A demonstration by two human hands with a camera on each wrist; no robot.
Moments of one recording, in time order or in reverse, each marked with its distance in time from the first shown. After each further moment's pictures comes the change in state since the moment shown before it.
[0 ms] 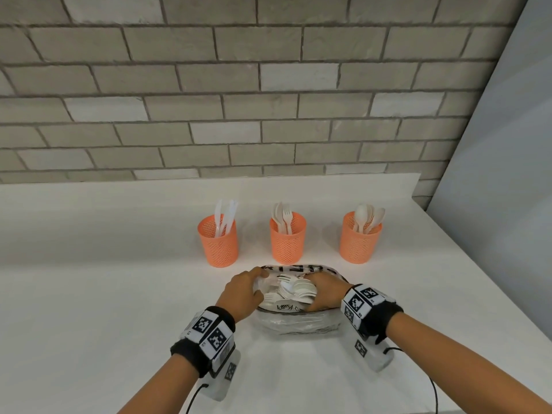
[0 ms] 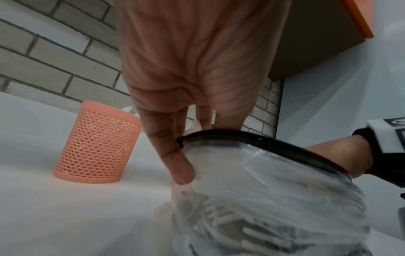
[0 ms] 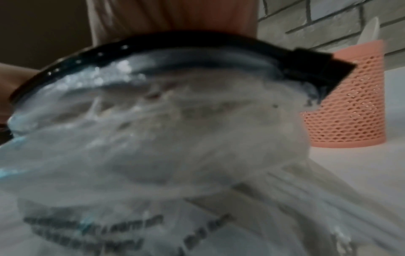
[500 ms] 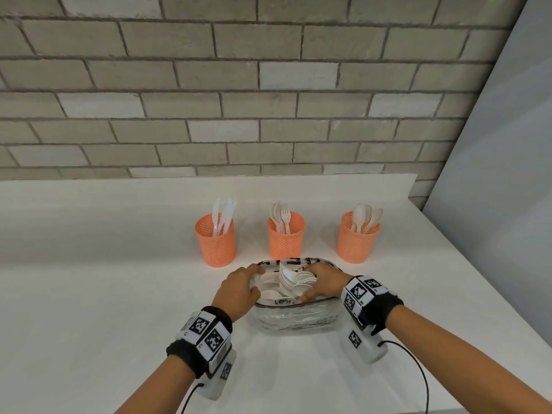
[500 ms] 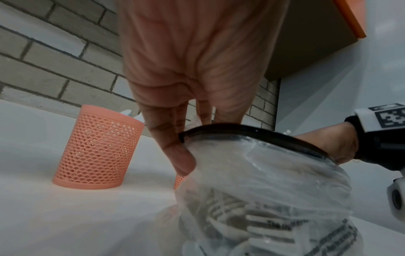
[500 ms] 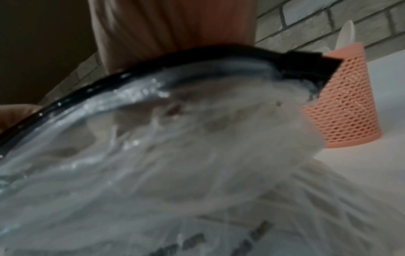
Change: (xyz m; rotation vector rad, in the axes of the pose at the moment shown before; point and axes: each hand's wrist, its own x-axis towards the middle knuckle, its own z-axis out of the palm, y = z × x) left_hand -0.002 0.001 -0.005 0.023 0.084 0.019; right_hand 0.006 0.002 -0.014 0.147 0.036 0.070
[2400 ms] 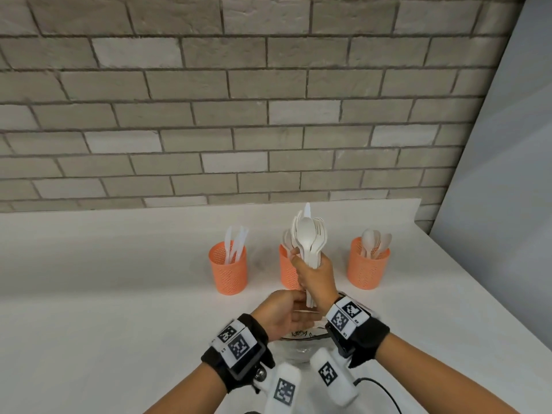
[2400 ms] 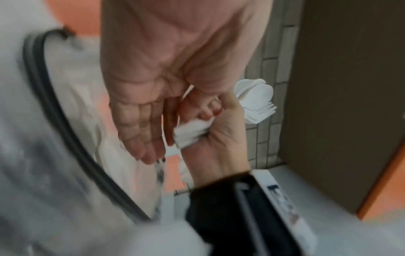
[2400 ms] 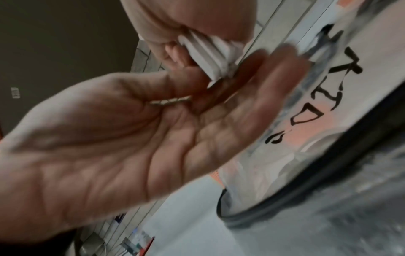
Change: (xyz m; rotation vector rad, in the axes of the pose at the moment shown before) left_hand 0.001 0.068 -0.017 -1.224 -0.425 -0.390; right_hand -0.017 -0.097 0.000 1.070 0.675 -0.227
